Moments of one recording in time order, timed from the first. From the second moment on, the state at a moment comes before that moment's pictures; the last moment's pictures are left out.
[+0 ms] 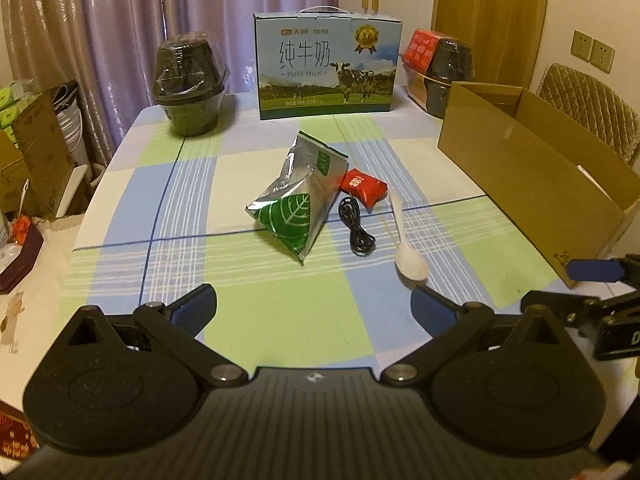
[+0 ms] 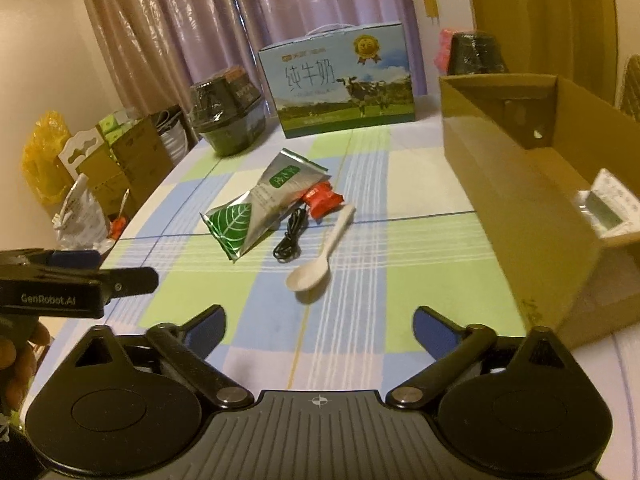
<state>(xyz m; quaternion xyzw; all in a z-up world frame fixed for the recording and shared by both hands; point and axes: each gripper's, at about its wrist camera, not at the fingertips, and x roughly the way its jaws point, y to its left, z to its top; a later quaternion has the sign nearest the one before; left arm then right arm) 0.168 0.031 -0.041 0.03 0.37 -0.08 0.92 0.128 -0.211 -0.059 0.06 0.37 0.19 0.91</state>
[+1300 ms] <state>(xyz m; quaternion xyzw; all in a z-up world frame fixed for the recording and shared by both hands) 0.265 0.019 -0.096 0.02 0.39 -0.11 0.91 0.214 -0.166 -0.144 -0.02 0.34 0.16 0.92</state>
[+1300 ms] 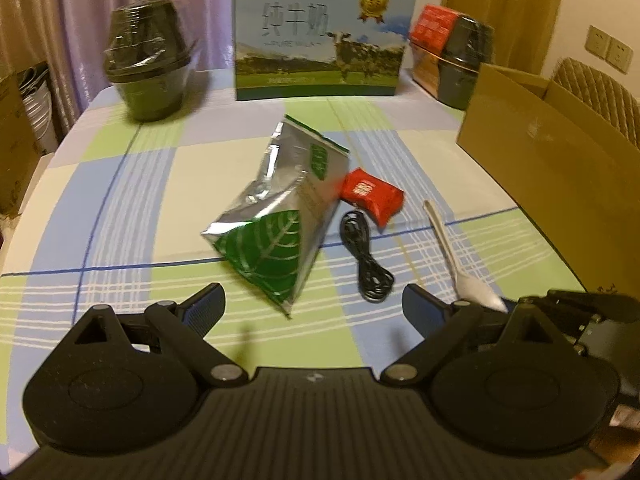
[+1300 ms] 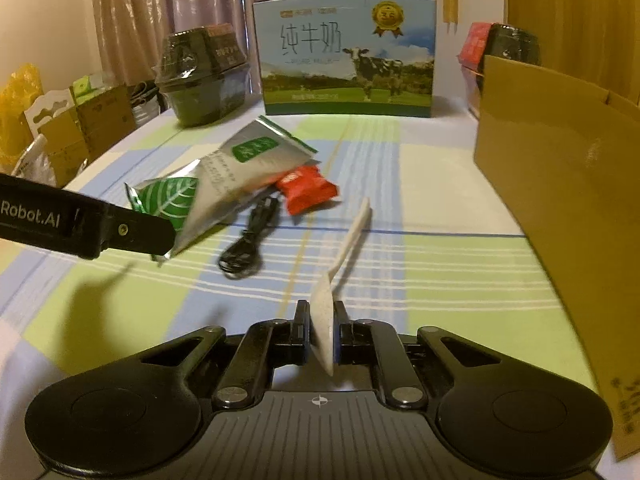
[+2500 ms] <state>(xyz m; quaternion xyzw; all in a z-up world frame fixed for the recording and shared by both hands) 0.296 -0.046 -0.136 0.05 0.40 -0.14 0.90 0.210 -0.230 -0.140 -0.06 0.34 0.15 0.93</state>
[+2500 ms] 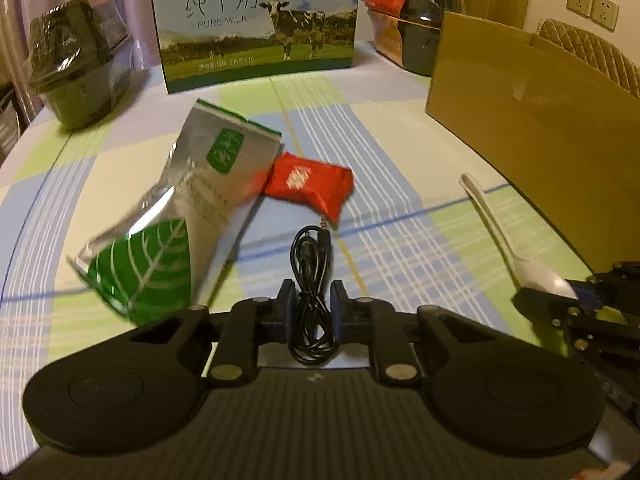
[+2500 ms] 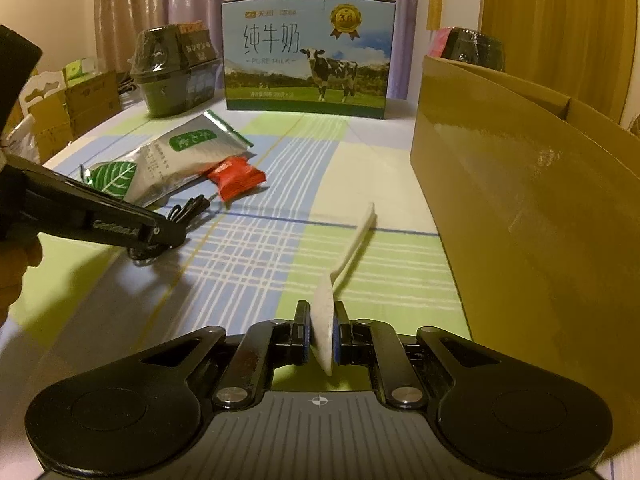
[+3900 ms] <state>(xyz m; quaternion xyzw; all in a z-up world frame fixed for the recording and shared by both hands) 0.185 -0.053 -0.128 0.05 0.42 -0.14 0.90 0.137 -0.245 -0.134 -0.01 0.34 0.15 0.93</state>
